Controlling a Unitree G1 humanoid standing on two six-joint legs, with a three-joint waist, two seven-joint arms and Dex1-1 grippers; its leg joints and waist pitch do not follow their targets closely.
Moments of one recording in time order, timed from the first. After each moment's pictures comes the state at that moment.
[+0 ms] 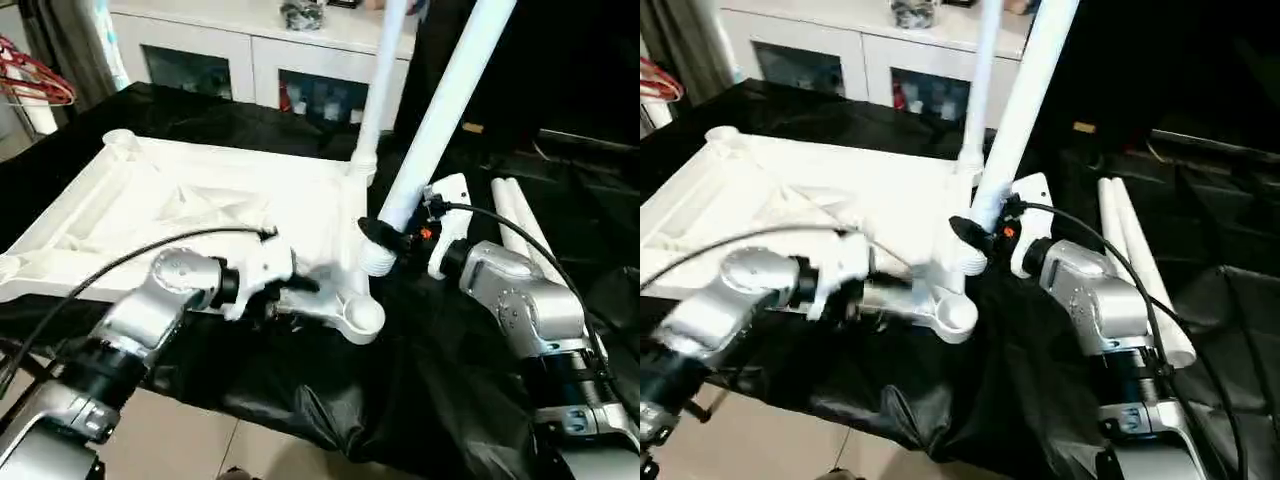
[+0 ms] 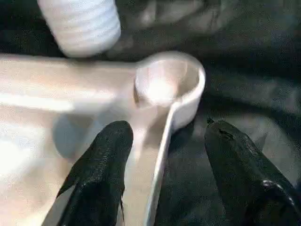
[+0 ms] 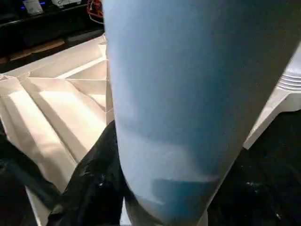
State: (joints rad) left arm -0.57 0.53 -0.43 0.38 -0.13 0.12 -1.15; right arm -0.53 -0.27 0.01 0.23 0.35 0.53 0.65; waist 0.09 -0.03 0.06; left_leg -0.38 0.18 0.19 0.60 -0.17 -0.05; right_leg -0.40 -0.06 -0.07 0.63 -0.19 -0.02
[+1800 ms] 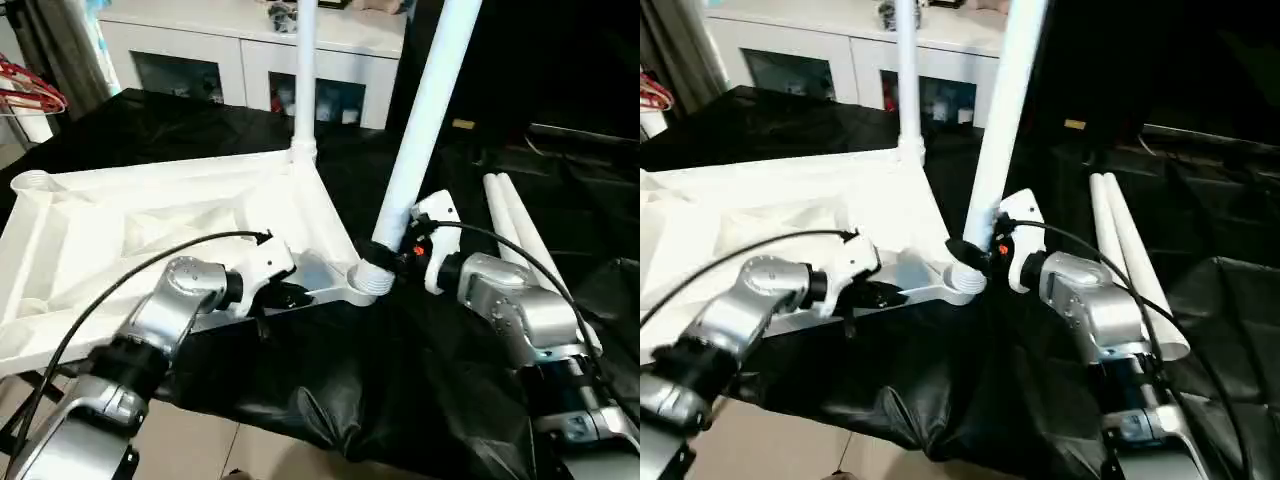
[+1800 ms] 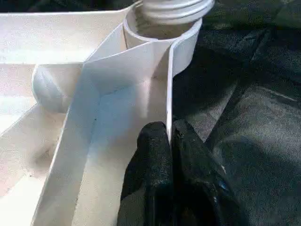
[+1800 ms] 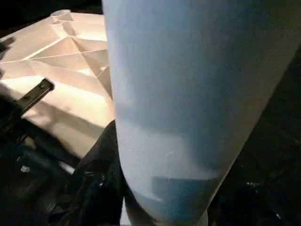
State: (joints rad) left arm -0.56 0.39 -0.33 0.48 -0.01 0.18 -1.00; right arm -0.54 -0.27 0.09 0.30 0.28 0.49 0.68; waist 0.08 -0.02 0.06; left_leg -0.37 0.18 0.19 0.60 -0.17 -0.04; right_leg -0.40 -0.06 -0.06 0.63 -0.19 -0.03
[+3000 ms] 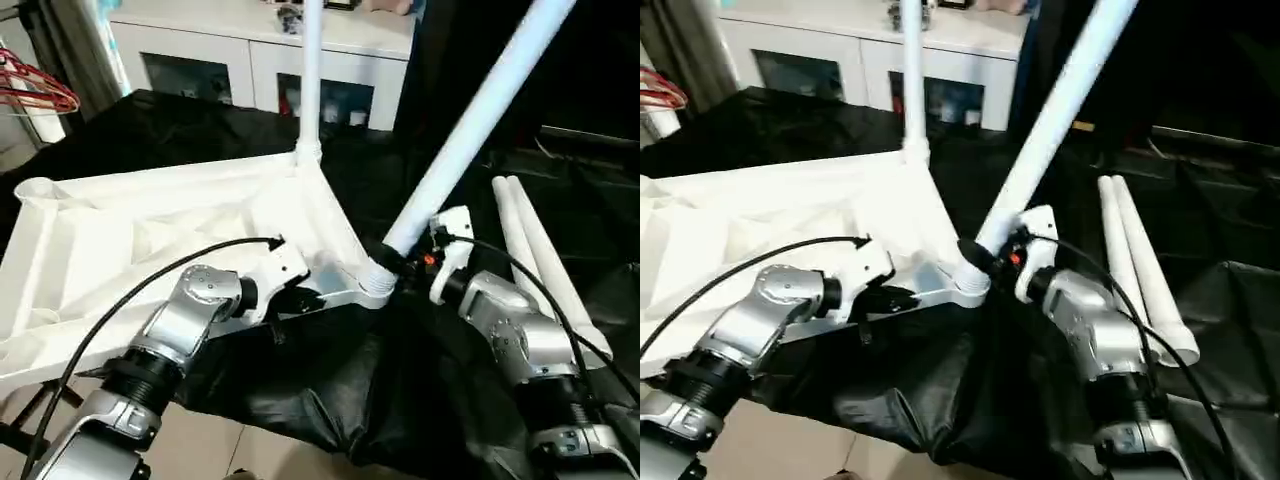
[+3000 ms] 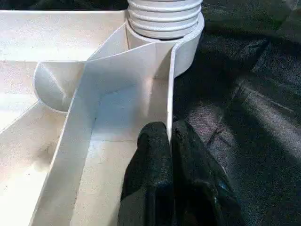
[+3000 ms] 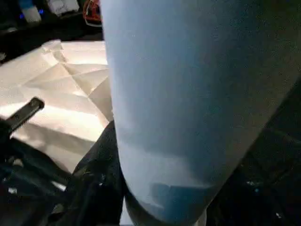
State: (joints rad) left arm -0.54 0.36 -0.32 0.44 0.01 0.26 -0.97; right arm -0.43 -0.24 0.04 0.34 0.29 0.31 0.69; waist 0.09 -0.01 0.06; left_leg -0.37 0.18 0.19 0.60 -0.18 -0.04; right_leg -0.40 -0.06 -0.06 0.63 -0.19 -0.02
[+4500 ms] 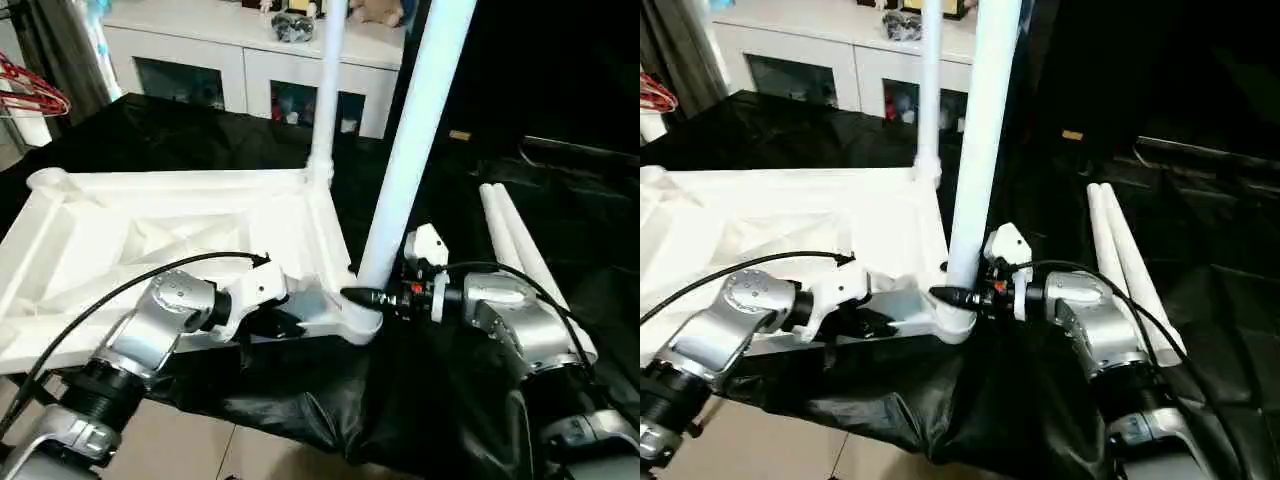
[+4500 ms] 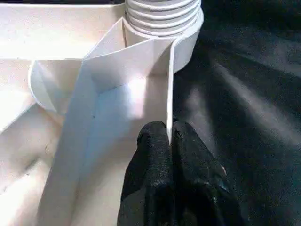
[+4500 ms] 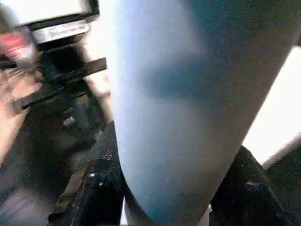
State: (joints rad) left arm -0.48 0.44 -0.32 0.33 0.01 0.31 -1.06; right arm -0.54 -0.26 0.14 0.56 0.22 0.12 0.99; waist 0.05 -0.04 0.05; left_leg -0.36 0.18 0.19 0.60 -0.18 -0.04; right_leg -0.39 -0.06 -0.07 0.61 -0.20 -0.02
